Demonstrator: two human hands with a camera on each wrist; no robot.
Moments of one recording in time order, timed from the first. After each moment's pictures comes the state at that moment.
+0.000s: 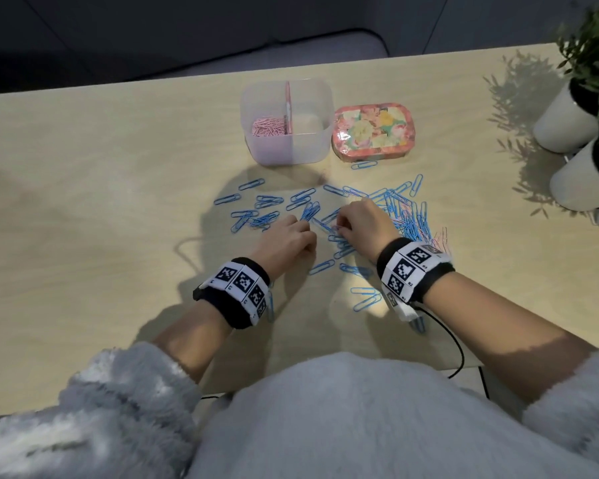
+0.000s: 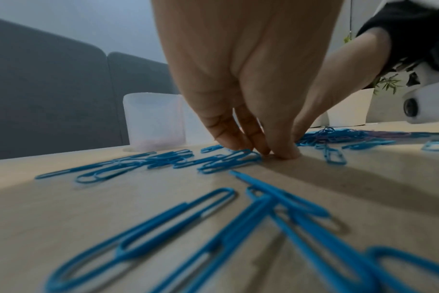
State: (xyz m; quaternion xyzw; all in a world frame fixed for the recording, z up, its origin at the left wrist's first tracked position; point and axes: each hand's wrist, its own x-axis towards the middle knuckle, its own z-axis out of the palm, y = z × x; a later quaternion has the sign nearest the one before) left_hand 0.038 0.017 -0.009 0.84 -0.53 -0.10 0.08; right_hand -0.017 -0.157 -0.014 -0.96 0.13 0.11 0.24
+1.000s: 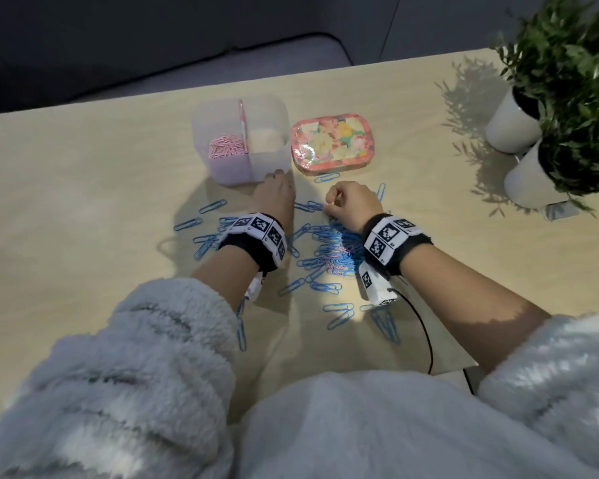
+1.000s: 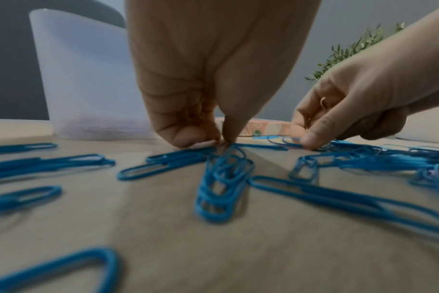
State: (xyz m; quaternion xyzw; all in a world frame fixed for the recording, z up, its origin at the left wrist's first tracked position) left_hand 0.091 -0.084 0.006 0.94 -0.31 -0.15 0.06; right_hand 0.015 -0.214 -0.012 -0.89 0.27 0.08 0.34
